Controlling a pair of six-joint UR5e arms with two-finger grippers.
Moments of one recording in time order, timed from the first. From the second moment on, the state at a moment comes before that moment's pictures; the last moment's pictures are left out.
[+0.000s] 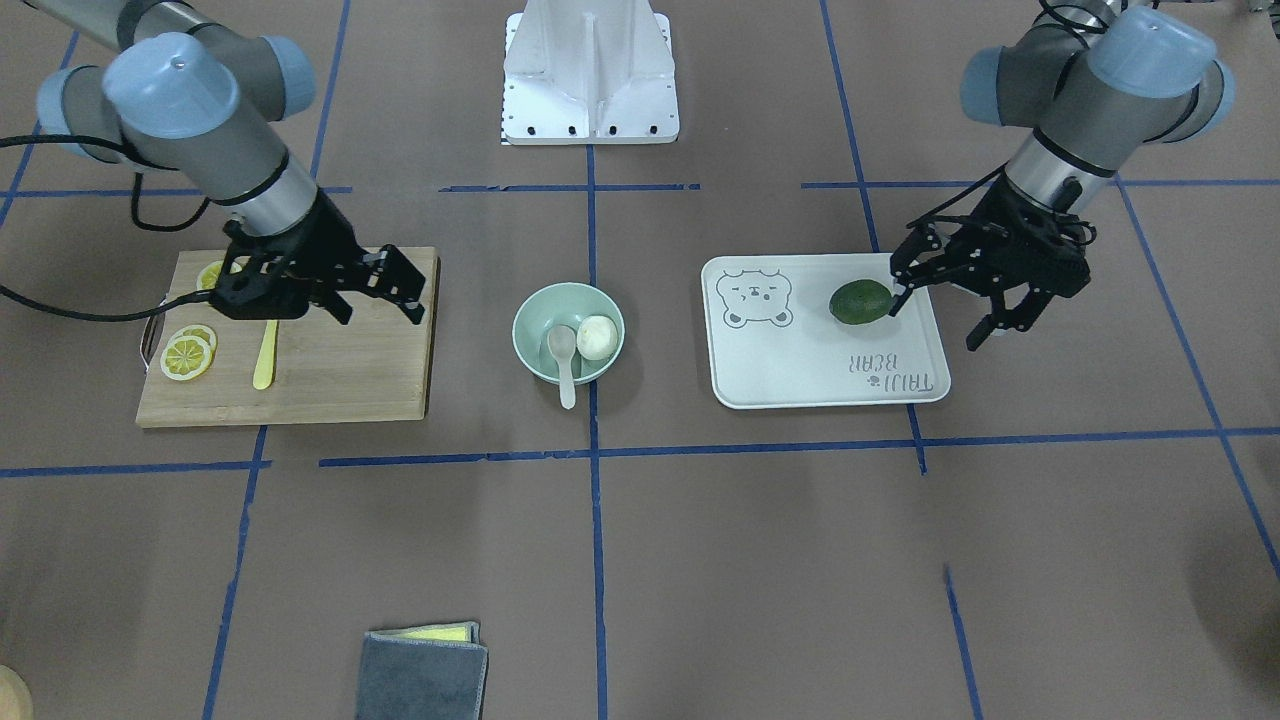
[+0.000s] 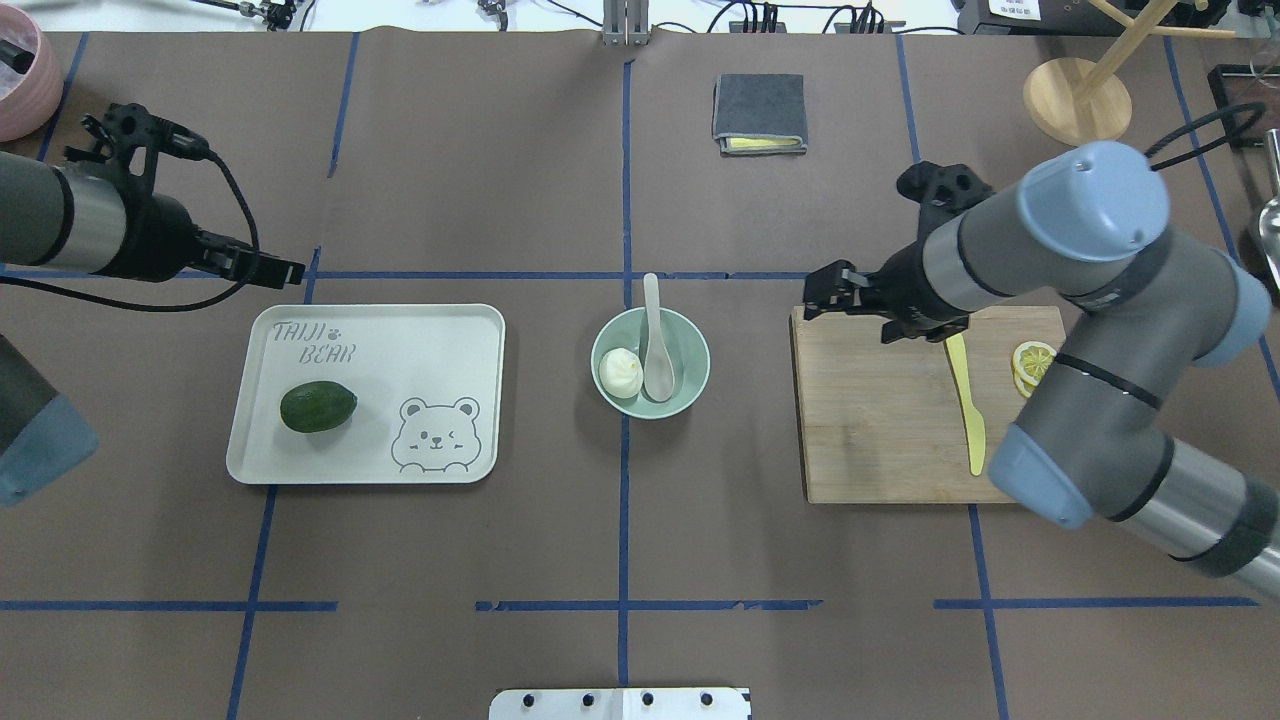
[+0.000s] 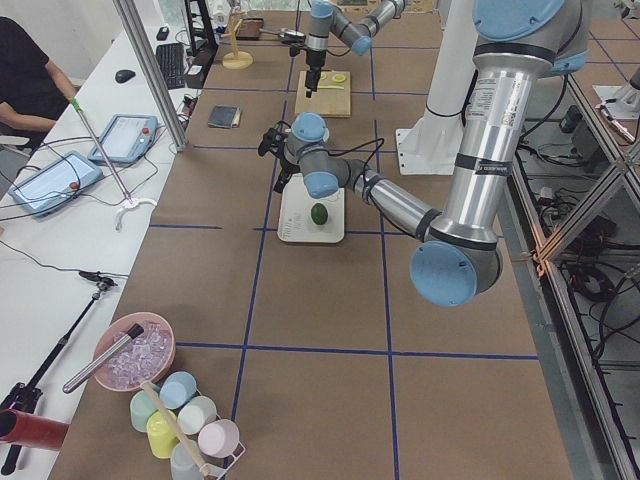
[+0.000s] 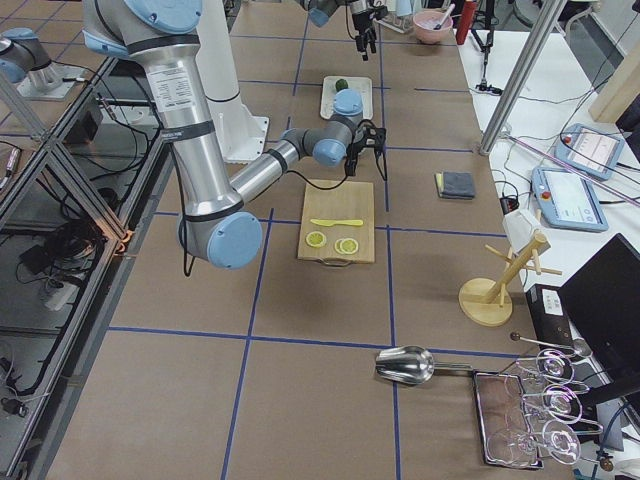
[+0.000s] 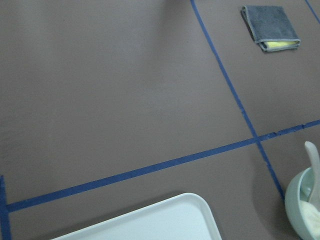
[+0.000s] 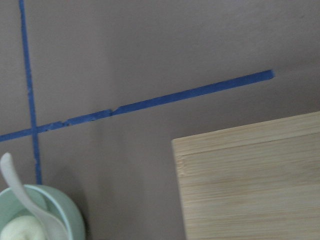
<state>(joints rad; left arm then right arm) -0.92 -1.71 -1.81 -2.22 -2.03 -0.61 0.79 -1.33 1.85 -1.17 2.08 1.29</state>
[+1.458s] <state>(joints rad) -1.45 -1.50 -1.74 -1.80 -2.40 0.12 1.48 -1.69 1.85 -1.59 2.41 -0.03</state>
